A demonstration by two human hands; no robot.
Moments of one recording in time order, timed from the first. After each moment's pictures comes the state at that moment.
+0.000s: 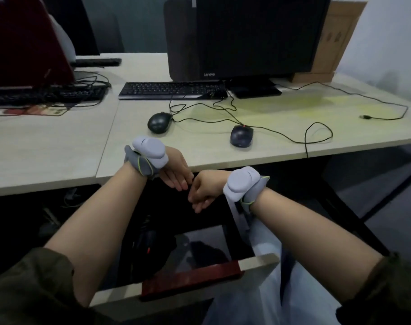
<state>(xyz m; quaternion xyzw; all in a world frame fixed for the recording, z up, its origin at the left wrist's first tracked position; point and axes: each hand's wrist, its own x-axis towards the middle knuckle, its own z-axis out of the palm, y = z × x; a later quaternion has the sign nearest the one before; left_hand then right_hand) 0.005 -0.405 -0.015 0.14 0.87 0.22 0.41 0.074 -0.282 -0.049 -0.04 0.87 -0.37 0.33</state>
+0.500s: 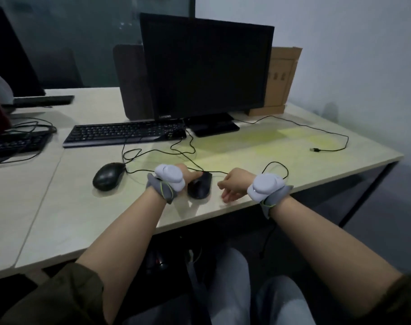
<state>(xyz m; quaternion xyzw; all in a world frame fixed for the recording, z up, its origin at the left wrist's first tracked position) -0.063 -0.256 0.002 0.18 0.94 0.21 0.19 0.035 -0.119 0.019 0.21 0.88 -0.40 0.15</state>
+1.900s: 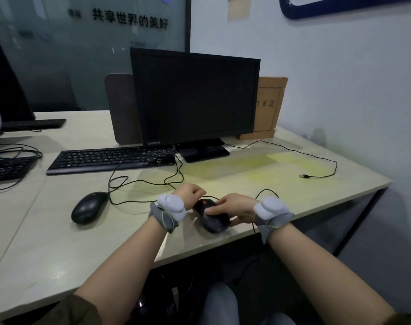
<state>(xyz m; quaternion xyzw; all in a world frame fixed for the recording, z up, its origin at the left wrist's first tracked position) -0.072 -0.205 0.006 0.31 0.89 0.32 0.13 0.025 -0.075 0.024 0.19 0.84 -0.48 0.17</state>
